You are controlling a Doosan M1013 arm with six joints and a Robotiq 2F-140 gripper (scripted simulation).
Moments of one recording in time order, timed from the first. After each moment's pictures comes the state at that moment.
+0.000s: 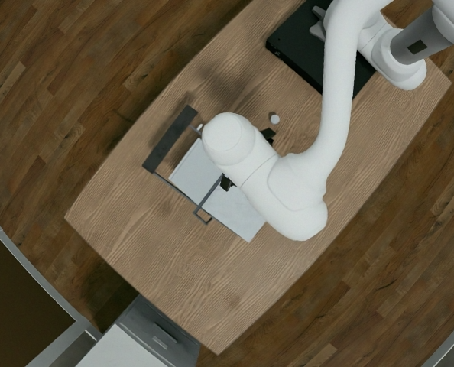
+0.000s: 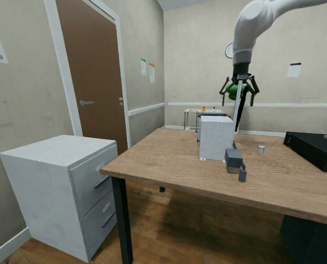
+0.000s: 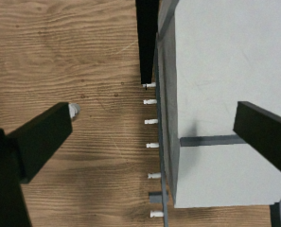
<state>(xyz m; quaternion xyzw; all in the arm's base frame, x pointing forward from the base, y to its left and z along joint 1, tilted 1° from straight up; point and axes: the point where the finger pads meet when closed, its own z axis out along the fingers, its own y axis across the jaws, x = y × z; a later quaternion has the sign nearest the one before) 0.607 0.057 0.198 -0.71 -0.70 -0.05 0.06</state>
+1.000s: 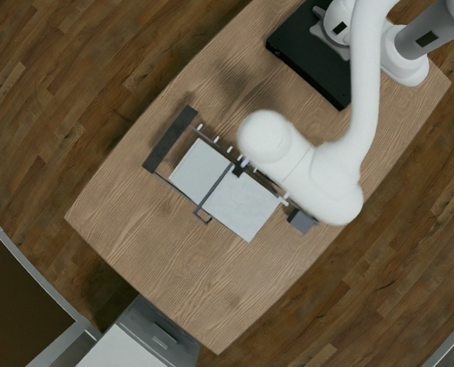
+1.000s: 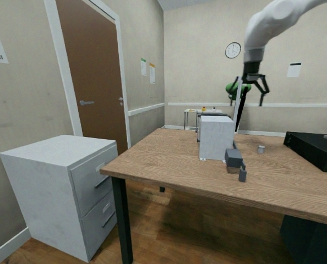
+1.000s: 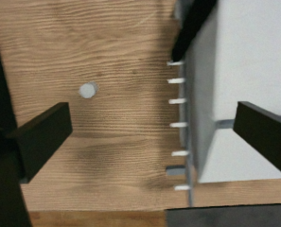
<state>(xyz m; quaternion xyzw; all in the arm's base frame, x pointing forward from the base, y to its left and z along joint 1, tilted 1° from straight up) 0.557 0.048 0.199 -0.72 -0.70 0.00 0.01</state>
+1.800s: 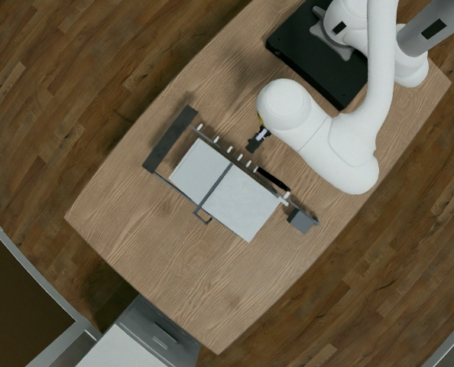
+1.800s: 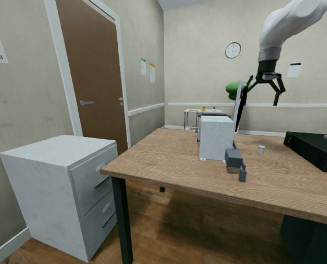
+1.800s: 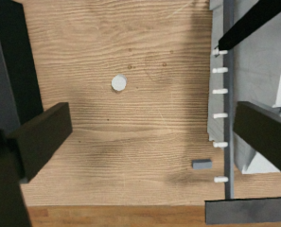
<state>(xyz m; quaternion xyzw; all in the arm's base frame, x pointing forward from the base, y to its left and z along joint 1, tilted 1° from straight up) 0.489 0.035 0.201 -0.72 -0.70 0.00 0.01</state>
